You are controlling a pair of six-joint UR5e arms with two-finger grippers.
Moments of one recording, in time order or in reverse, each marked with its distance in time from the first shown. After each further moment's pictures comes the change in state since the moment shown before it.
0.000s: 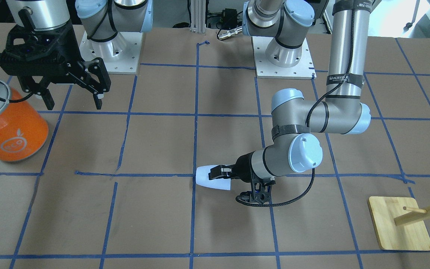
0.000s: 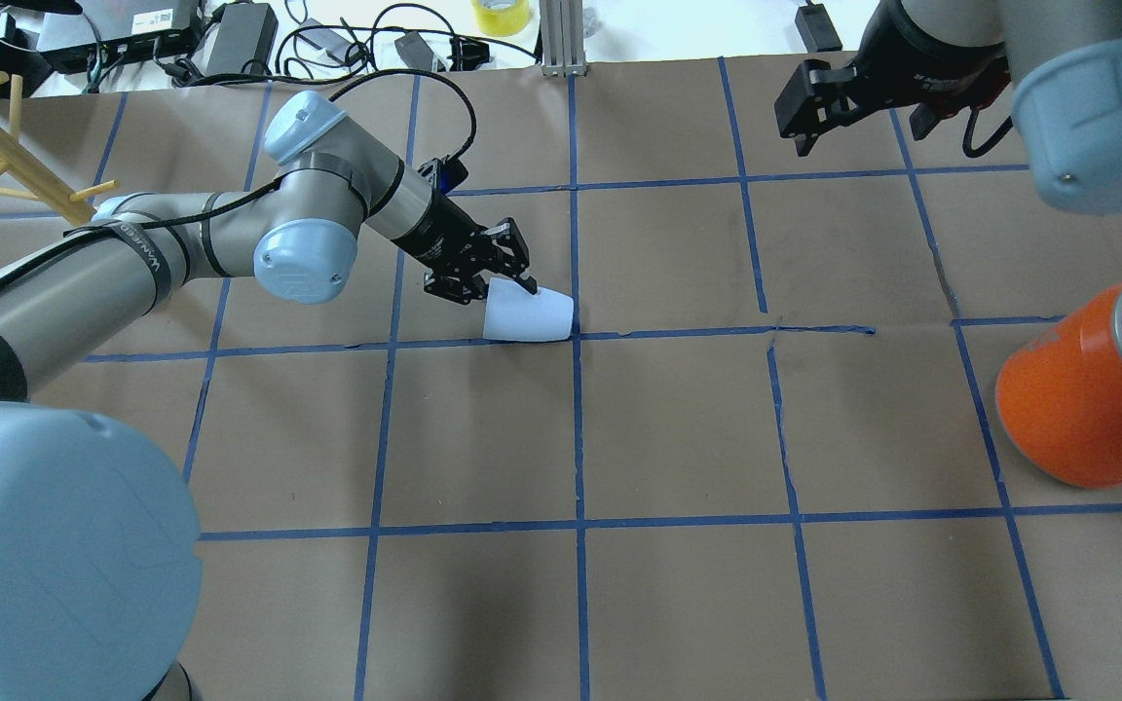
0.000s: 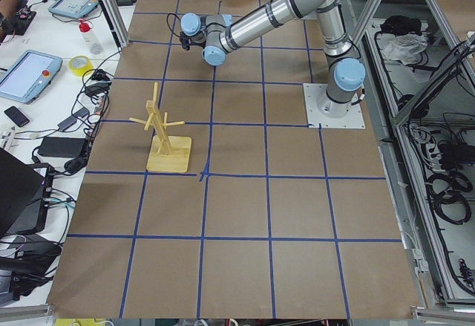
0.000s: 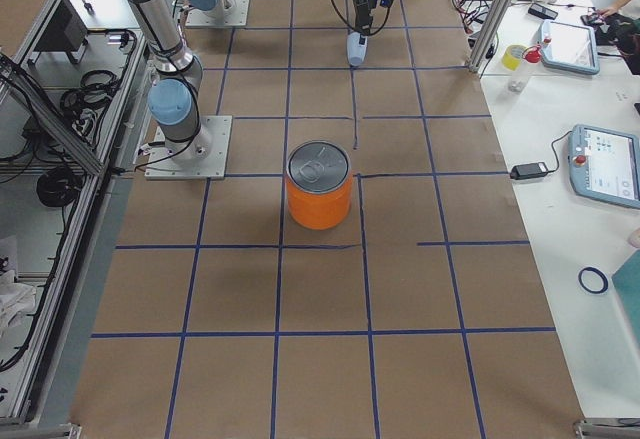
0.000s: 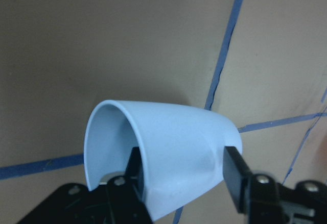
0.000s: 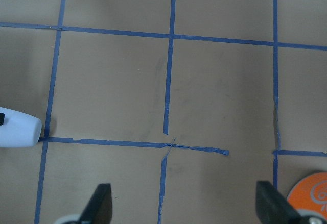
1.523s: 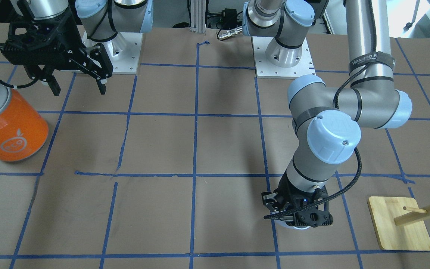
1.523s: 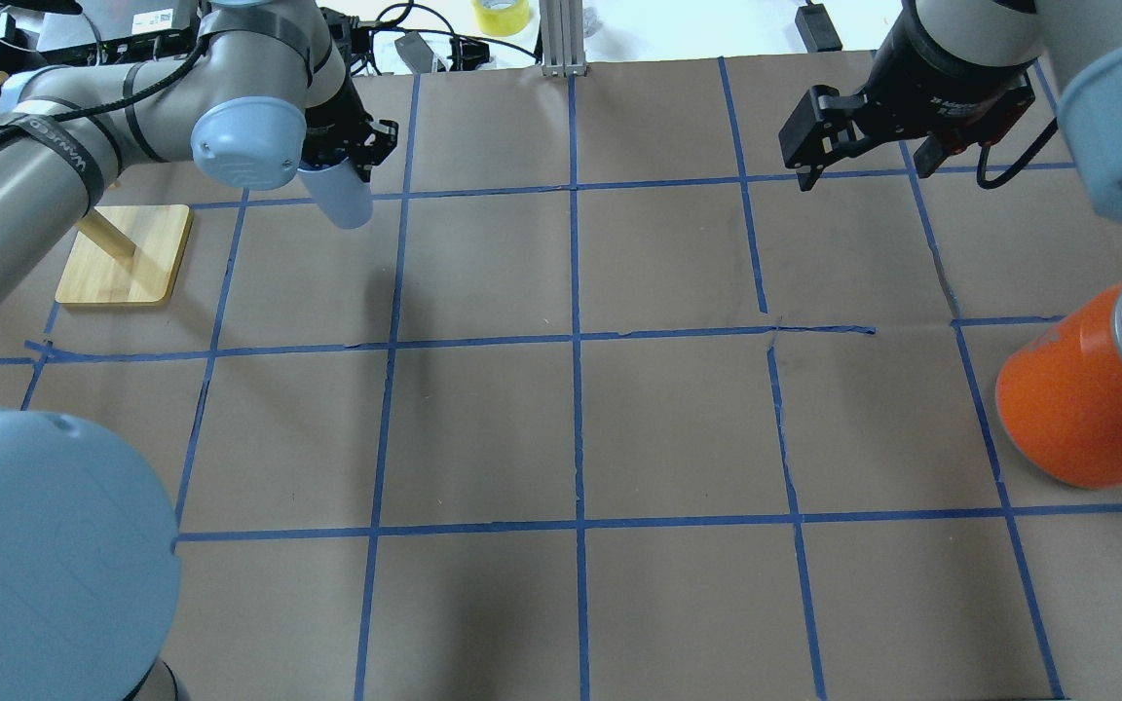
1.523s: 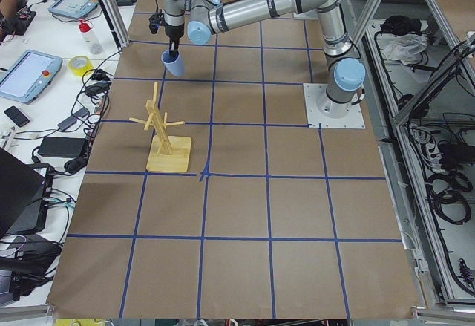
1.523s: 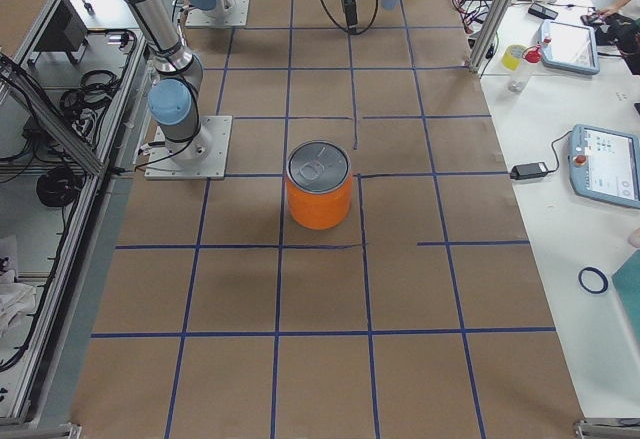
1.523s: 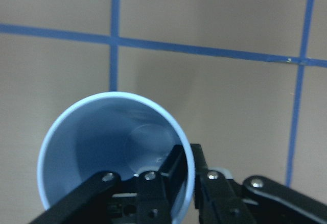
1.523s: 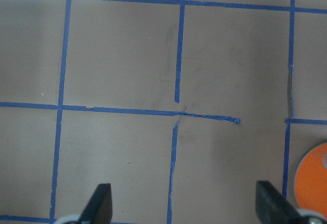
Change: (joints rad) left arm 0.051 0.020 0.243 0.031 0.680 0.199; right arm -0.009 -0.041 0.005 0.122 0.037 -0.001
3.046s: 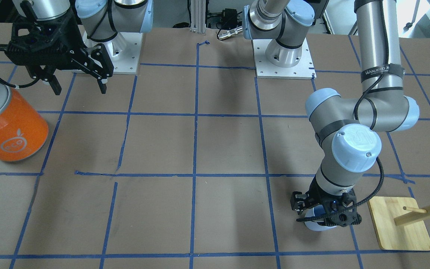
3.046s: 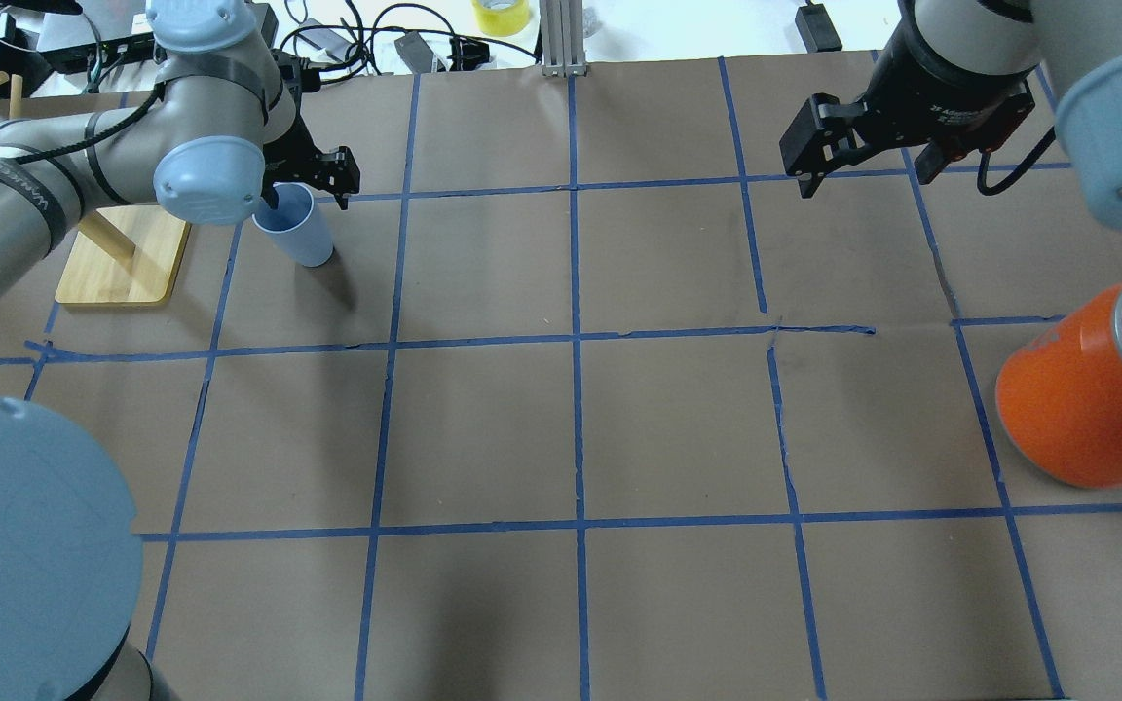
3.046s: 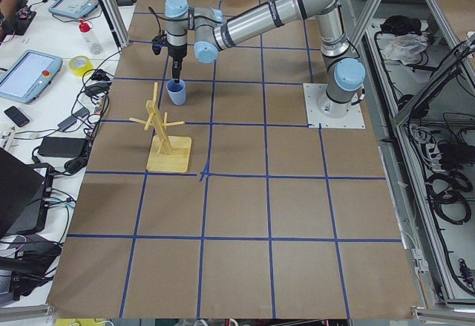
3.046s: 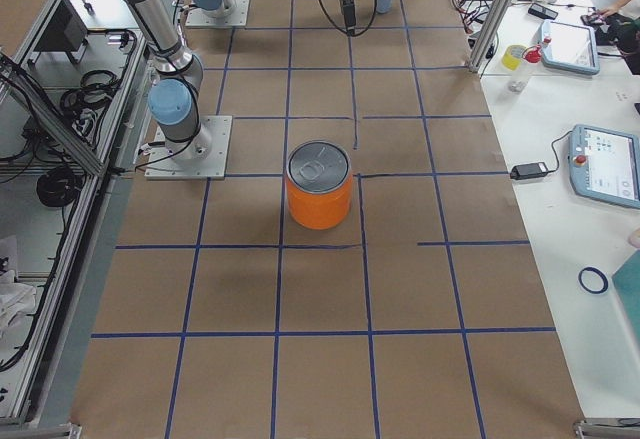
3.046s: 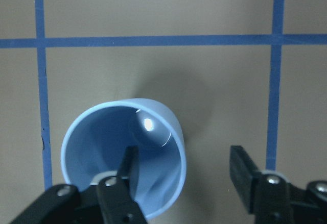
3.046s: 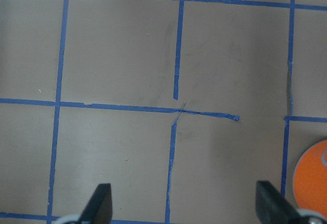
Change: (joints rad) left arm 0.058 0.052 -0.086 -0.010 0.027 0.007; right arm 0.001 -0.005 0.009 0.002 -0.006 -0.003
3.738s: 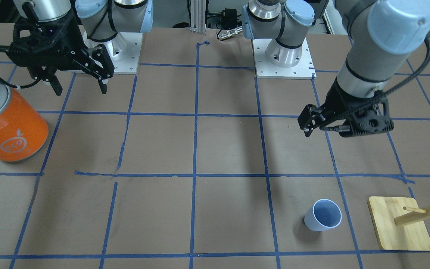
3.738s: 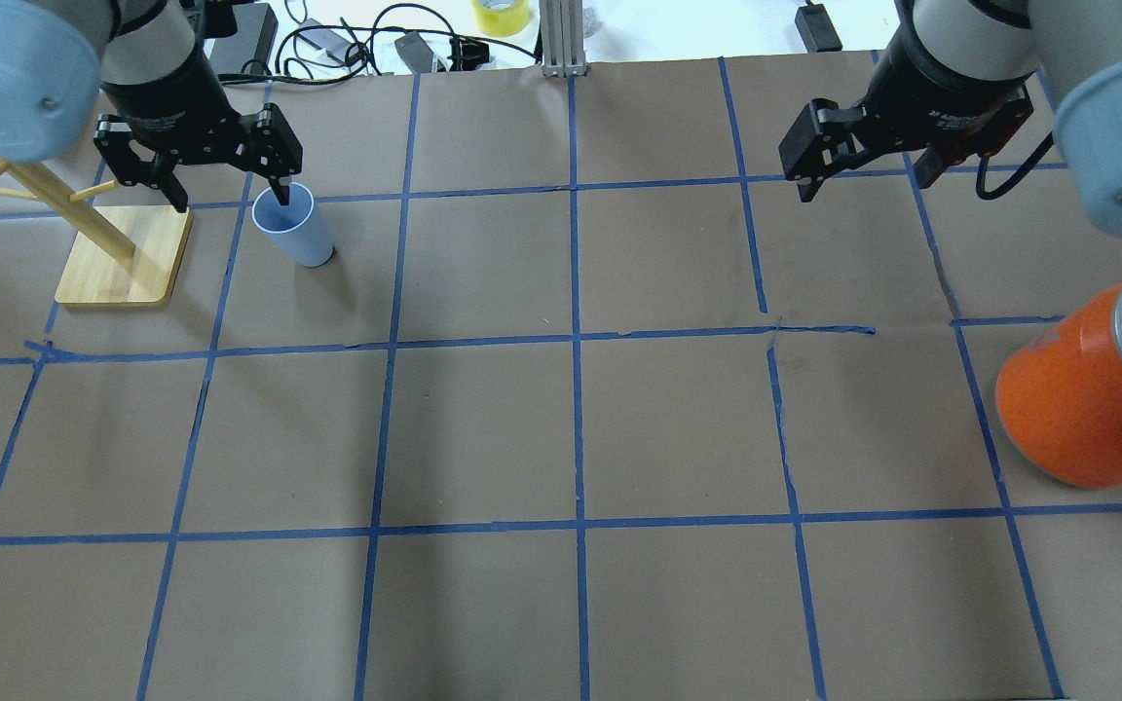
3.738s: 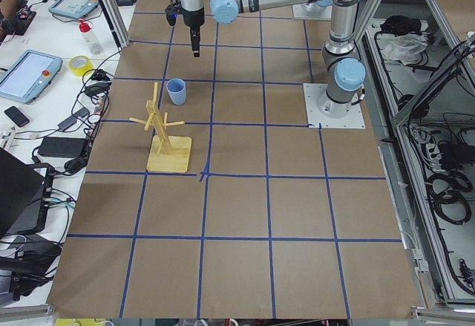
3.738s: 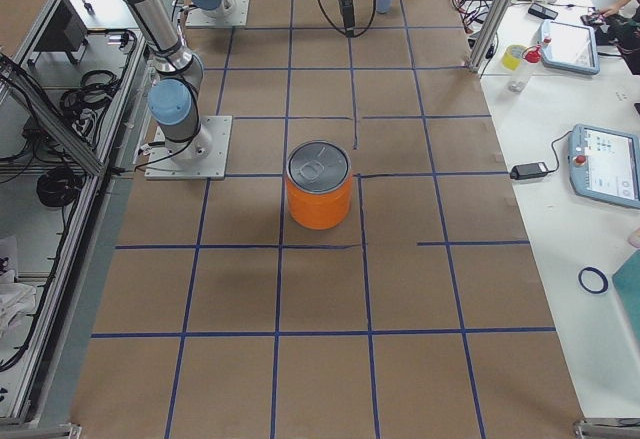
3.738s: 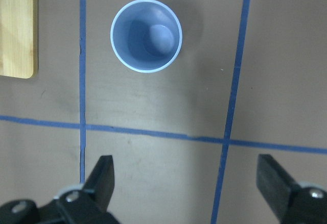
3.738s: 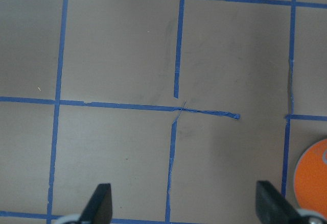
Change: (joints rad) left arm -0.008 0.336 0.042 -0.505 0.003 -0.094; right arm 0.001 -0.002 0.007 -0.001 0.000 0.001
